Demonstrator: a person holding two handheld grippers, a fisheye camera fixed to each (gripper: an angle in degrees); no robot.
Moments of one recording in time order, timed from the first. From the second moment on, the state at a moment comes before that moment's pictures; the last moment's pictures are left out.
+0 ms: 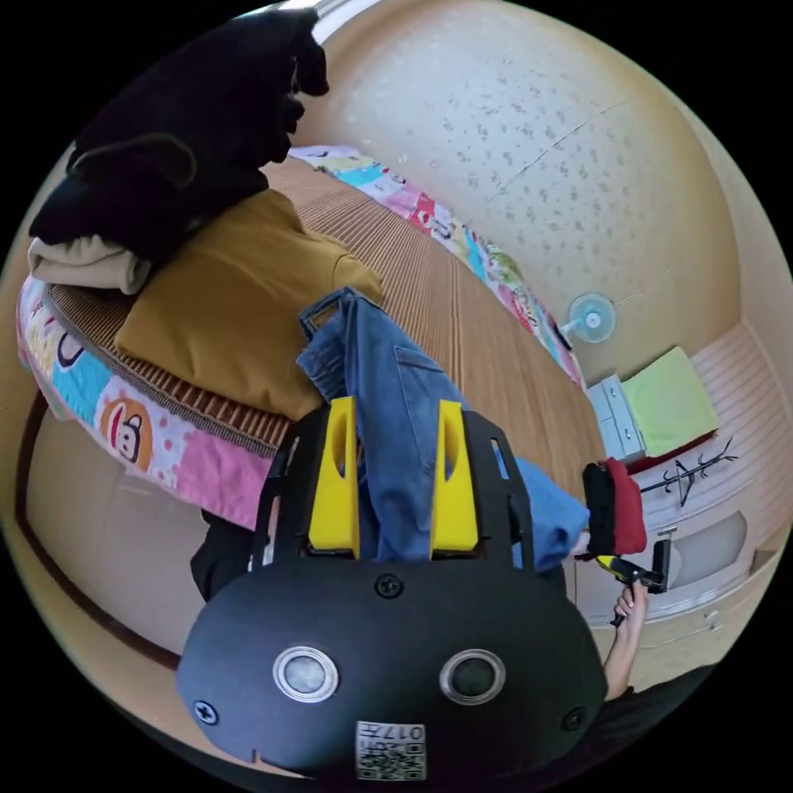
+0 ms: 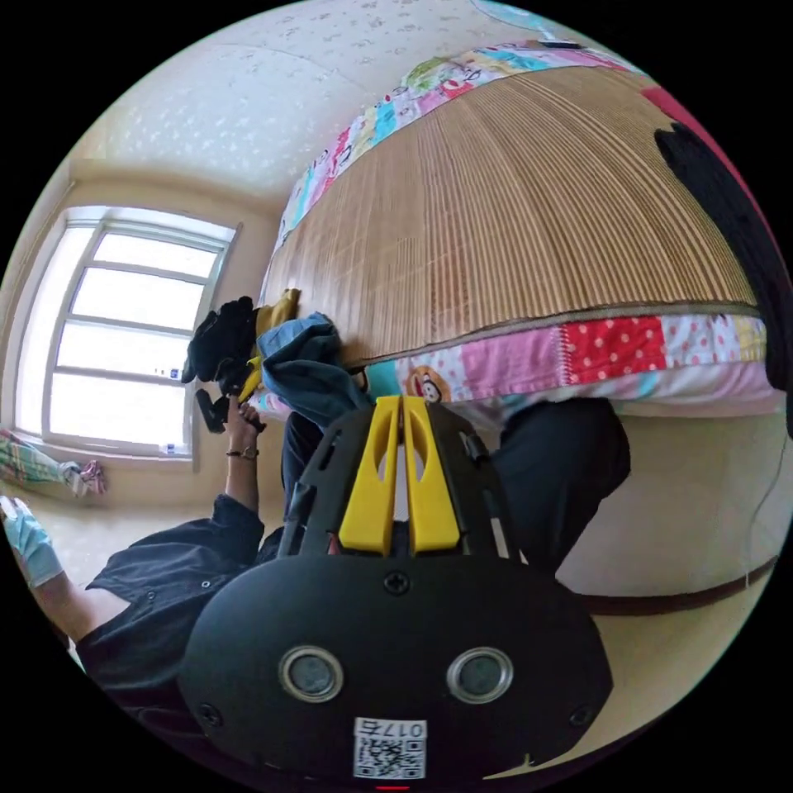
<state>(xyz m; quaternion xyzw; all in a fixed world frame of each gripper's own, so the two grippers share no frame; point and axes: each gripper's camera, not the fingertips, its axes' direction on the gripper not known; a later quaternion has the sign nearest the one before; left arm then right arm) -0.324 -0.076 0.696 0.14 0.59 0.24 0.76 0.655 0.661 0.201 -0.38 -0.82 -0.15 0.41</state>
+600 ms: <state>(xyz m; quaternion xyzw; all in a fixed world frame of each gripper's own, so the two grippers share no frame) -0.238 0.087 0.623 0.17 0.57 0.51 0.62 0.537 0.687 -0.198 -0.18 -0.77 -0.51 0.35</state>
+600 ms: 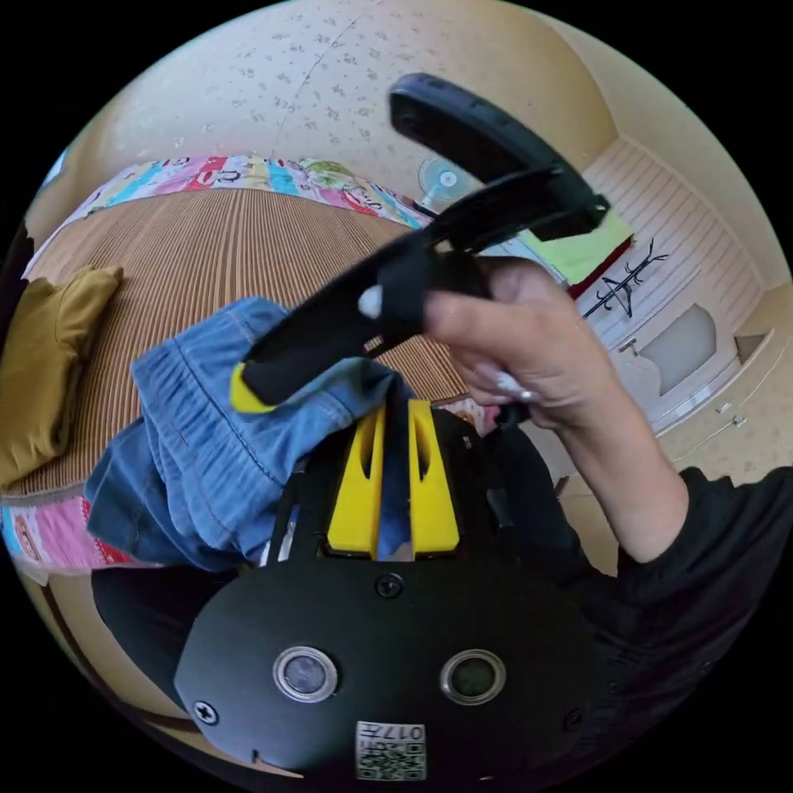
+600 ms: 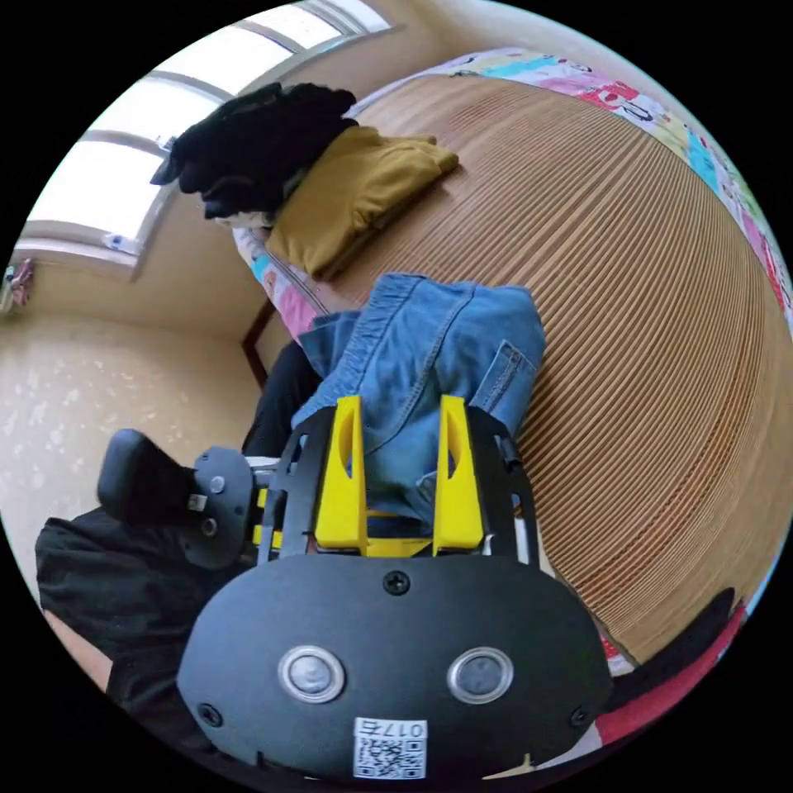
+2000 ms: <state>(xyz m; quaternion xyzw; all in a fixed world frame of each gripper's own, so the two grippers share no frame) -0.632 0.050 0.565 0.40 0.80 0.20 0.40 1.039 0.561 0.003 0.04 -0.99 -0.01 0.13</state>
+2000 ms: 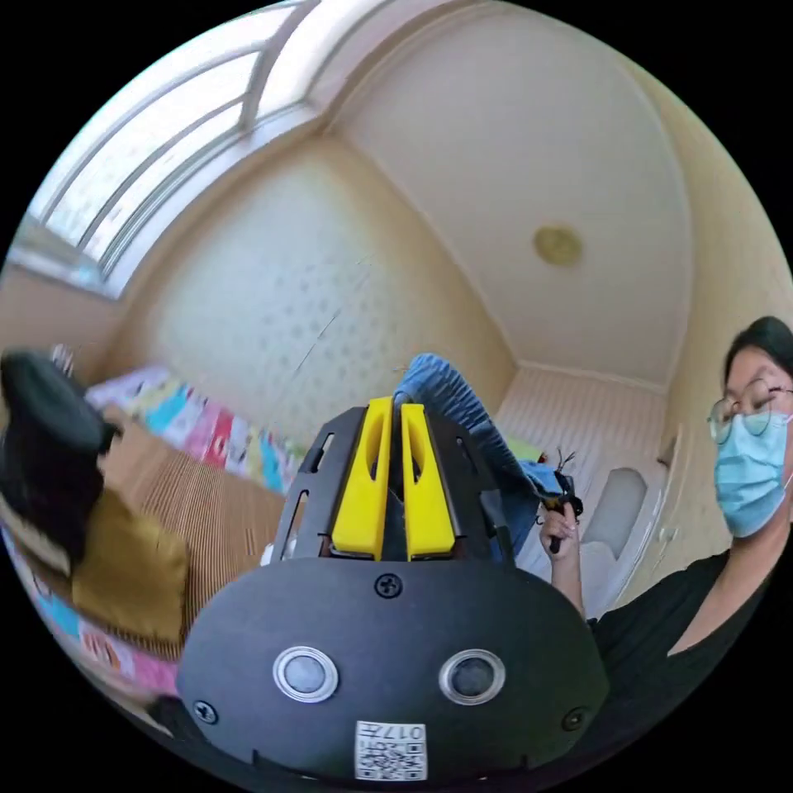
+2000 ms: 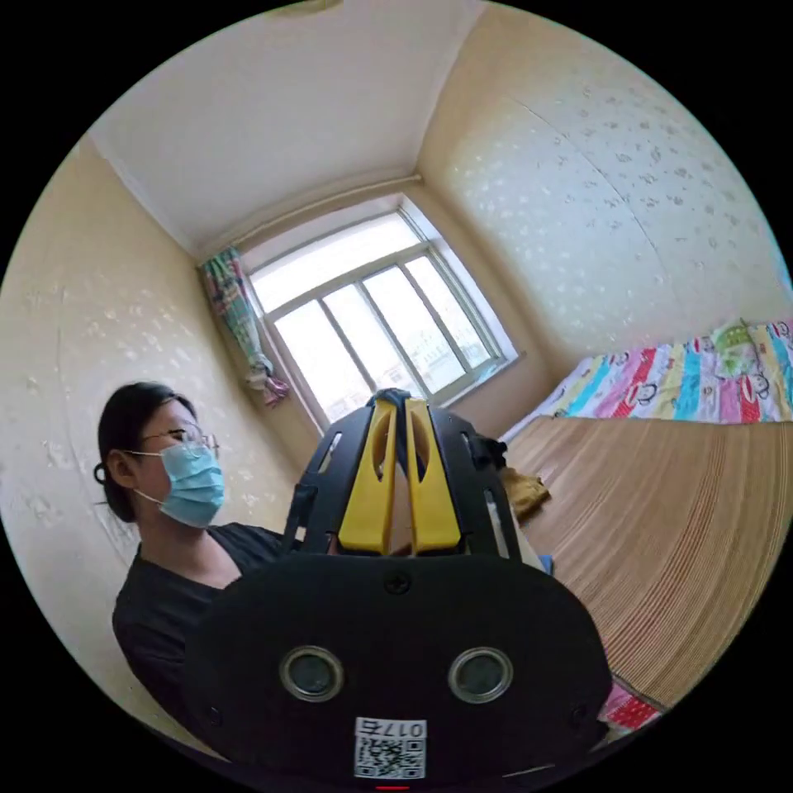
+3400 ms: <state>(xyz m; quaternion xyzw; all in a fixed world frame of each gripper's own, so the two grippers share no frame) -0.441 -0.017 0.107 0.43 0.70 0.32 0.47 0.821 0.092 0.111 -0.08 -0.92 0.18 0.34</state>
